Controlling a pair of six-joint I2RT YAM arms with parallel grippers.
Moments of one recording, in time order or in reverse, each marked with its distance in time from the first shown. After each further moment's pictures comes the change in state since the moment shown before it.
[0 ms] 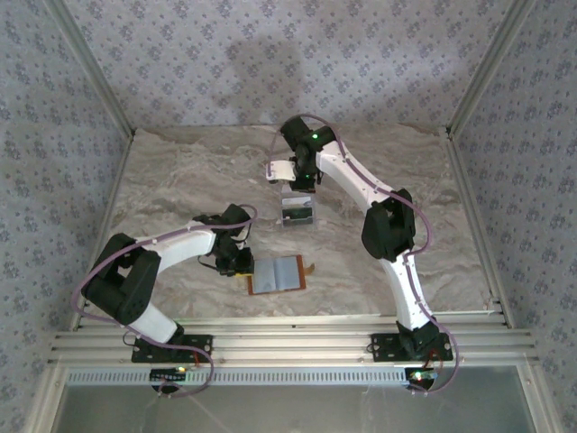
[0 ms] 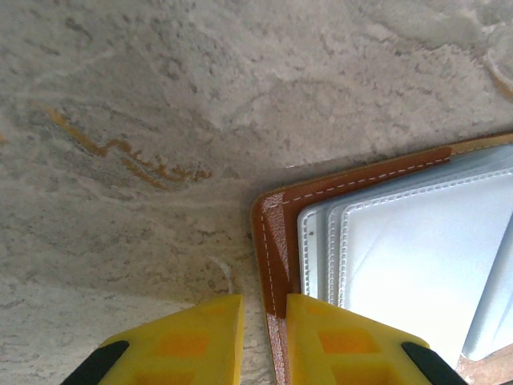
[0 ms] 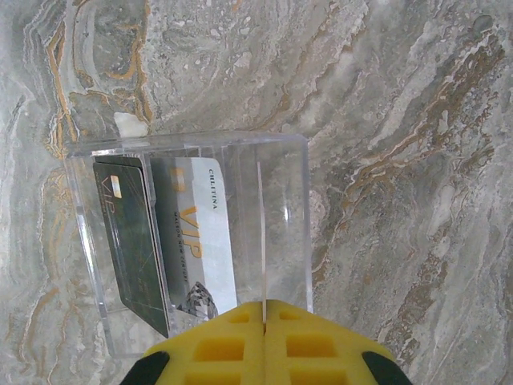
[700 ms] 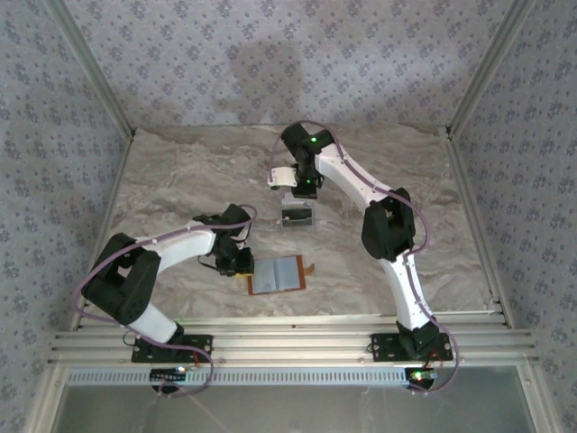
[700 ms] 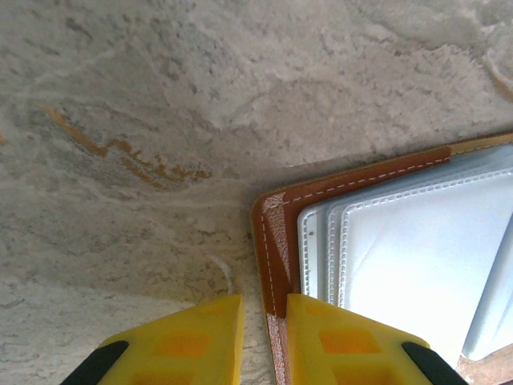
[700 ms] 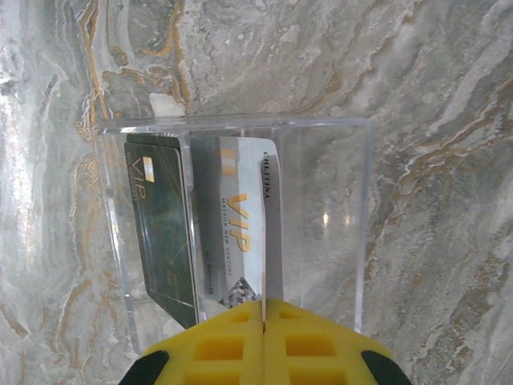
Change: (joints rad) left arm 0.000 0.000 0.000 0.000 0.000 0.000; right arm -0.001 0.000 -0.047 -0.021 -0.012 0.011
